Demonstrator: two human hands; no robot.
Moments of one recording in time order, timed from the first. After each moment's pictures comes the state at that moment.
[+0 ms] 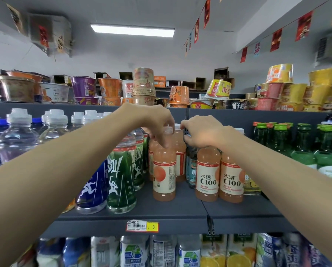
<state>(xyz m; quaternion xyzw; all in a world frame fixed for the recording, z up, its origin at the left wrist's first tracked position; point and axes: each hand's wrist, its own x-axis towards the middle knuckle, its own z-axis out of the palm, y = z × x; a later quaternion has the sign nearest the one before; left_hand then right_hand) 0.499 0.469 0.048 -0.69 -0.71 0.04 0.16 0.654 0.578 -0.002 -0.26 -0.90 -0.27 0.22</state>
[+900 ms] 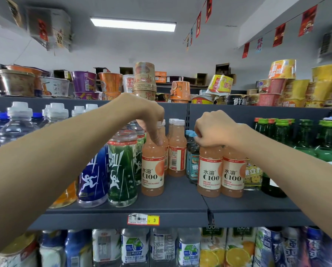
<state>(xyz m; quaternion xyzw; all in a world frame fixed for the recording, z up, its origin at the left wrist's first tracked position) 0.497 0.454 0.052 -0.61 -0.77 0.13 0.16 0.685 0.565 -0.003 -0.25 -0.88 -0.37 0.19</state>
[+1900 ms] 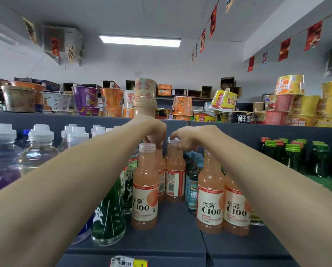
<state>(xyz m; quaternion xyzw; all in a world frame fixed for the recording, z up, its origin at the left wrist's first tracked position) 0.487 0.526 0.061 -0.56 -0.81 0.10 0.12 0.599 0.617 0.039 -0.30 -0.95 -0.06 0.06</state>
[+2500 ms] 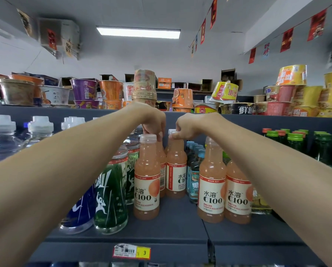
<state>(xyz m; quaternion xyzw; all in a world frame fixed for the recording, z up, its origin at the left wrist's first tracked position) 0.479 0.521 0.066 -0.60 -0.79 0.08 0.09 0.607 0.600 0.049 -0.30 -0.94 -0.17 0.05</state>
